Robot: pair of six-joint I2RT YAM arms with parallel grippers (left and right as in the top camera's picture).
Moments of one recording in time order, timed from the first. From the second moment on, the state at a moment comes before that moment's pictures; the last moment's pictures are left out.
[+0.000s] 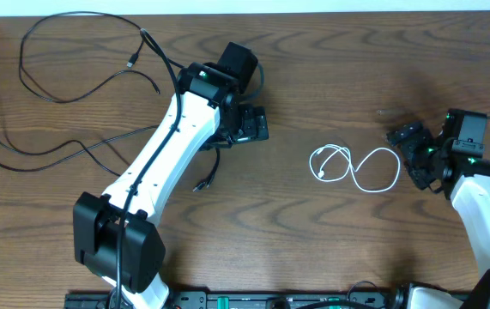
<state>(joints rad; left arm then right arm) -0.45 1.81 1.64 -1.24 0.07 -0.58 -0.18 1.38 0.81 -0.47 -0.25 0.85</state>
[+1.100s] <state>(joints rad) -0.45 1.81 1.64 -1.23 0.07 -0.58 -0.18 1.62 0.81 -0.50 -0.97 -0.15</state>
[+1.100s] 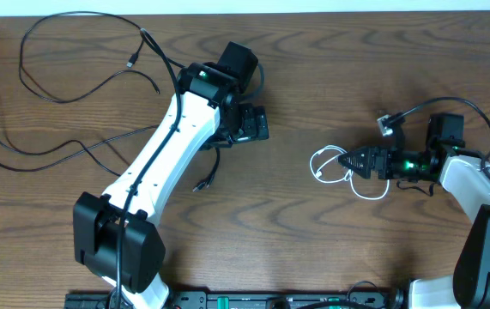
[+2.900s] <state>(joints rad) -0.46 1.81 1.64 -1.18 0.80 -0.01 0.13 1.62 1.03 -0.11 -0.93 0.94</state>
